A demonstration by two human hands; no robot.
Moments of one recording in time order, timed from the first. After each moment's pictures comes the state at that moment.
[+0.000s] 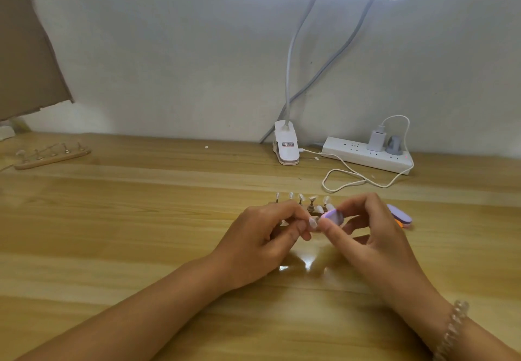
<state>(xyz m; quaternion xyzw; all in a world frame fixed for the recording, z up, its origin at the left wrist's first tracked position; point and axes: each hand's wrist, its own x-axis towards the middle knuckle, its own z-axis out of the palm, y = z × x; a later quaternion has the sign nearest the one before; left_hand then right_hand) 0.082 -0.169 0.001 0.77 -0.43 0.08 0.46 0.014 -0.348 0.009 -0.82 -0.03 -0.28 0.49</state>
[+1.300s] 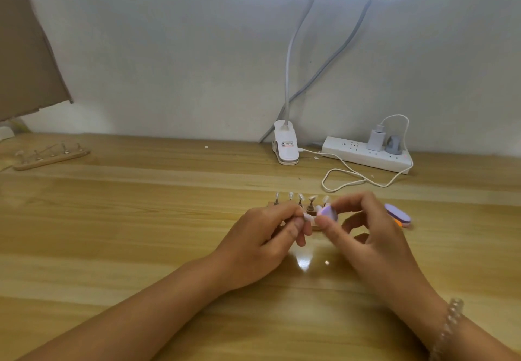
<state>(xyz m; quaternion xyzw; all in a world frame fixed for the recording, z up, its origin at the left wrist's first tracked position) 0.078 -0.169 0.006 0.78 -0.43 0.06 0.45 0.014 -0.347 0.009 -0.82 -0.04 -0.29 0.49</state>
